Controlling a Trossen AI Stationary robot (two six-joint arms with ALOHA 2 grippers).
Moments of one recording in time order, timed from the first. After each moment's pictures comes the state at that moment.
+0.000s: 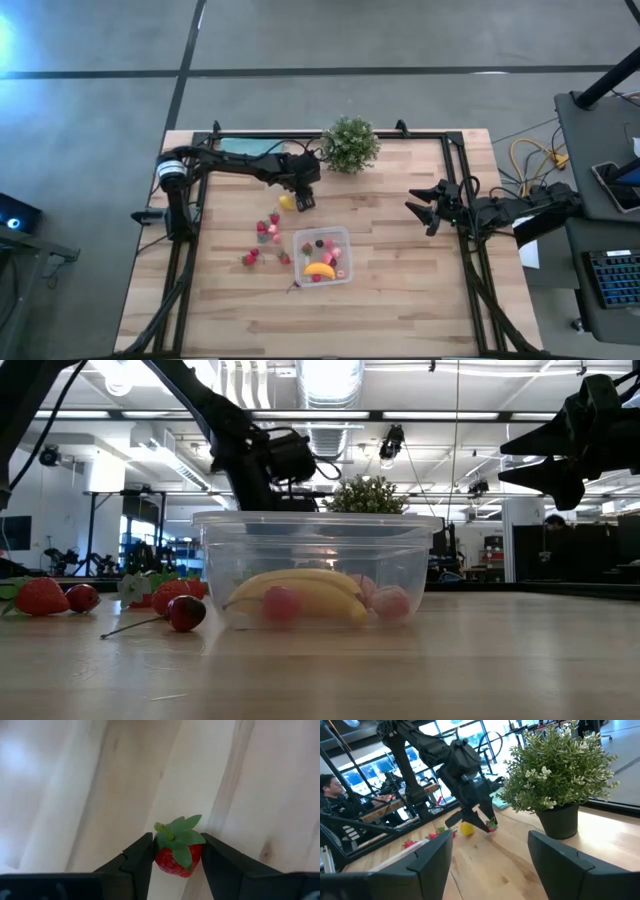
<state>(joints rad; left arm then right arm) 0.35 1.84 1.15 -0.39 -0.07 0.04 0.27 0.08 0.03 0.00 0.65 0.40</state>
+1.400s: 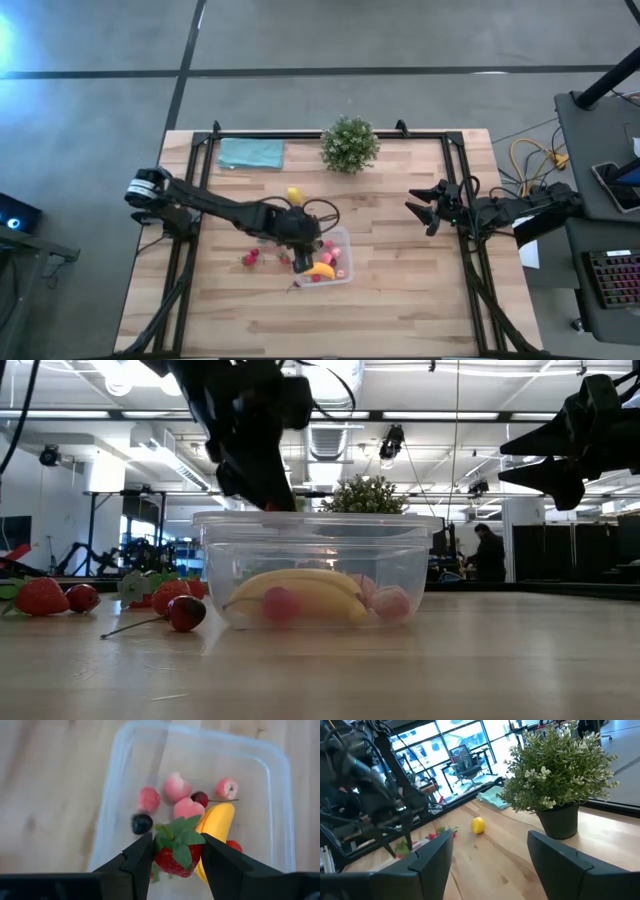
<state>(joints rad) -0.18 1.65 1.15 -0.45 -0.09 -0.42 0.27 0.08 0.03 0.01 0.65 0.40</state>
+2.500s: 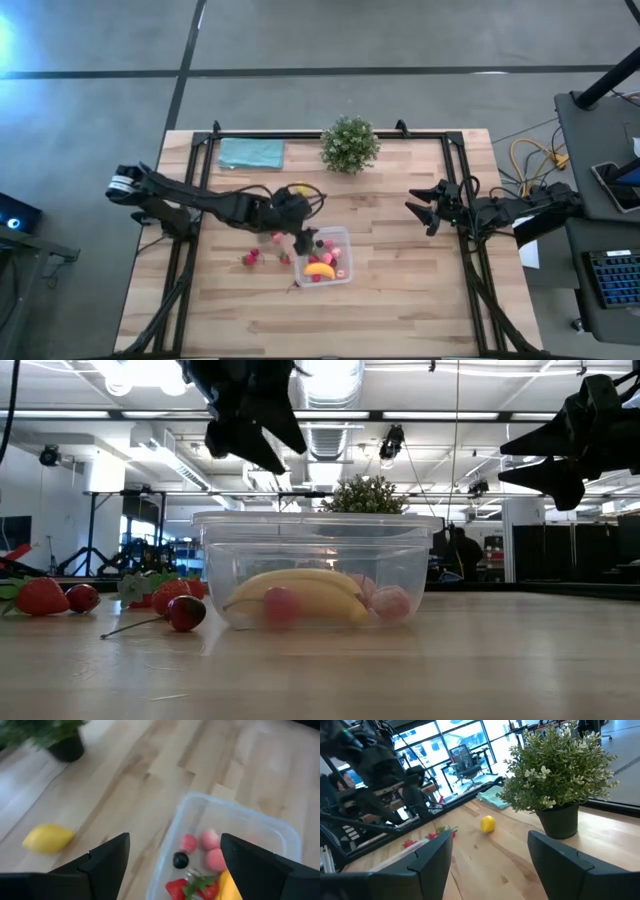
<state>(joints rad) -0.17 1.49 1.15 -0.48 -0.37 -0.54 0.27 0.08 0.03 0.00 0.65 0.40</state>
